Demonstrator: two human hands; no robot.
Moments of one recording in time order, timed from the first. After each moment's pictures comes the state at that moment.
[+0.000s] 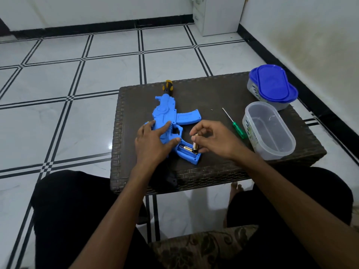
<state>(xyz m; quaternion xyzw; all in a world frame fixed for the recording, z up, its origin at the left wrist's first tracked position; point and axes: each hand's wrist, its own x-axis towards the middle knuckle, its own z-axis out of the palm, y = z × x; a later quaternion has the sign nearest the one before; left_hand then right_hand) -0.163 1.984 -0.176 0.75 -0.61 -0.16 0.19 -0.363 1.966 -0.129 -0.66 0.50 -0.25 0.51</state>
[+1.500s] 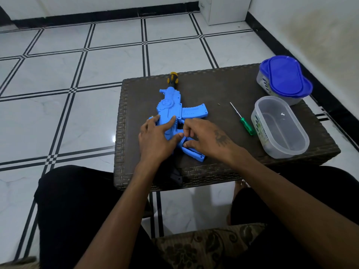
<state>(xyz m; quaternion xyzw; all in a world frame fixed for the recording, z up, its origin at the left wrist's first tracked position) -0.165 1.986 -0.172 0.75 -0.60 -0.18 0.20 -0.331 1.949 -0.154 -0.85 0.45 -0.13 0.24</state>
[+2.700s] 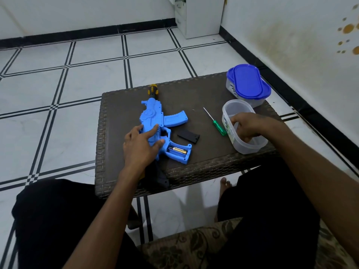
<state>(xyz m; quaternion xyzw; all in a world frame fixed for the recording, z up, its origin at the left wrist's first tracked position) -0.180 1.989 -0.165 0.75 -0.61 -0.18 0.16 -0.481 1.911 -0.111 -0.66 0.68 0.11 0.29</state>
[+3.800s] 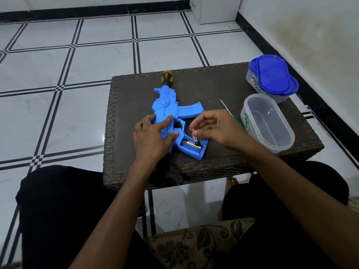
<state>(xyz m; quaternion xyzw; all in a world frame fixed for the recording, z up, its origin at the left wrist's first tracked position) -0.177 1.989 -0.171 0.75 -0.61 -0.17 0.19 -0.378 1.953 -0.132 -0.69 0.47 -0.26 0.49</state>
